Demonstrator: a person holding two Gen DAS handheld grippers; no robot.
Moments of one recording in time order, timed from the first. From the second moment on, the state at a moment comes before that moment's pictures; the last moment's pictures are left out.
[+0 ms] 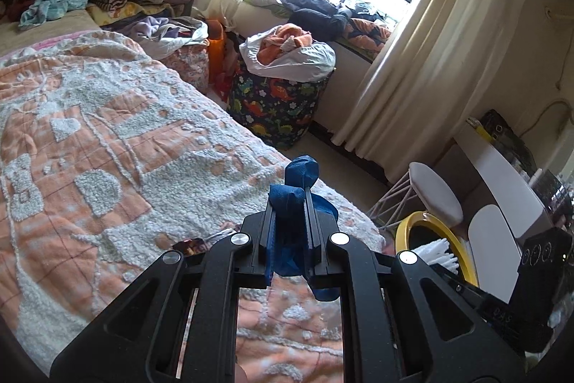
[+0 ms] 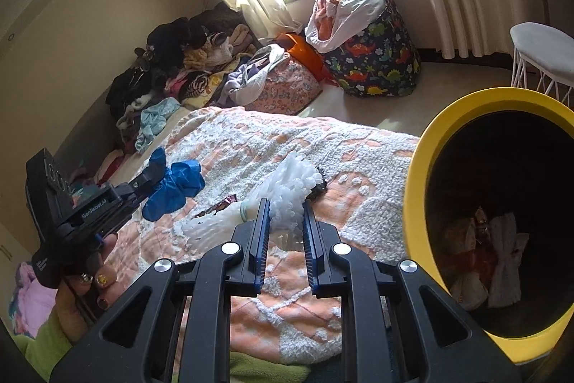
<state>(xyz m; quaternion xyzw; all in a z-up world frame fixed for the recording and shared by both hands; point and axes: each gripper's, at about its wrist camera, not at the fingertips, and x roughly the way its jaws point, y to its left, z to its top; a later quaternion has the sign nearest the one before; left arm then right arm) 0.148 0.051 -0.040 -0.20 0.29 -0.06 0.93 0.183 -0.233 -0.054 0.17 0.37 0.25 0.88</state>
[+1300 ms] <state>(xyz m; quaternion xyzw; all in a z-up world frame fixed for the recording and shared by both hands) 0.141 -0.079 -0.032 -0.11 0.31 -0.19 0.93 0.183 -0.395 -0.060 0.25 0.30 0.06 0.92</state>
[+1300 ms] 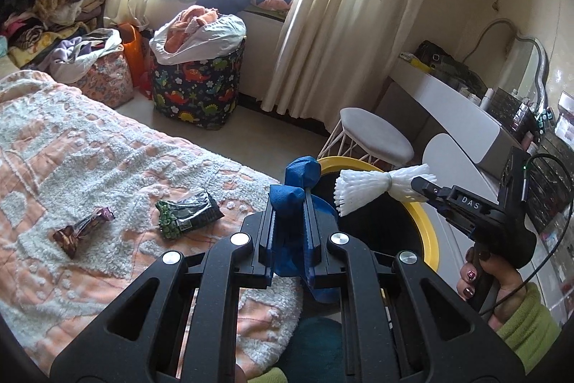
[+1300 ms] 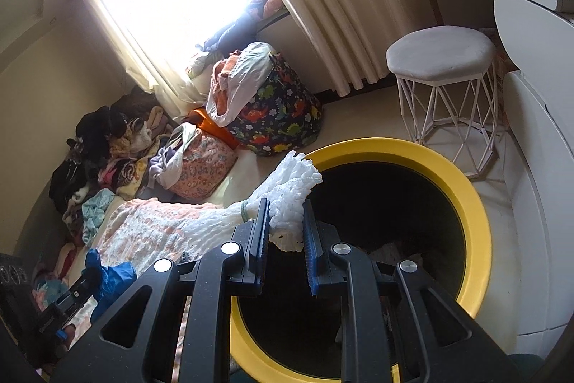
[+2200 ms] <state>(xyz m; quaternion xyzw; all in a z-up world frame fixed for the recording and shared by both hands) 0.154 -0.178 -0.059 -0.04 0.35 -0.27 0.90 0.175 -0.446 -0.076 0.30 0.28 0.00 0.91</state>
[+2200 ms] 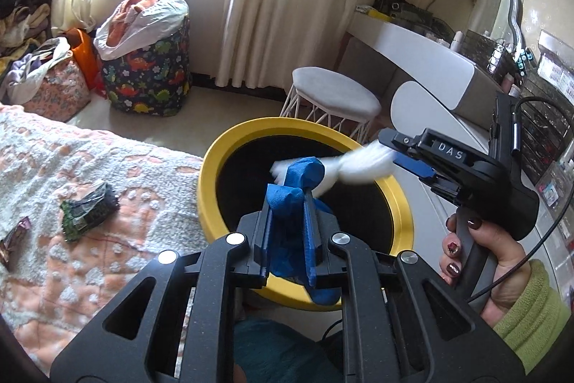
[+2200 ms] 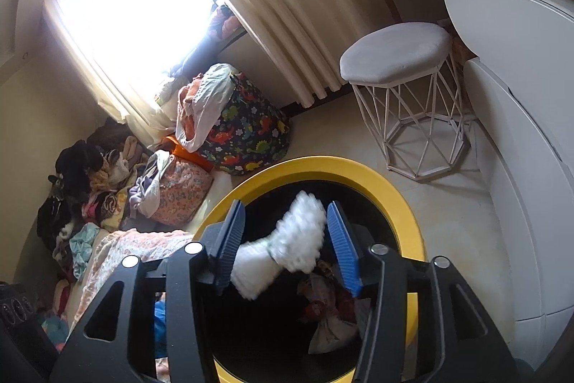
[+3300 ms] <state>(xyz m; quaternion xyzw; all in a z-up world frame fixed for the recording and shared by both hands) 0.151 -0.067 -0.040 -0.06 0.29 -0.11 0.95 0.186 -0.352 -0.051 0.21 0.30 0.11 0.92</state>
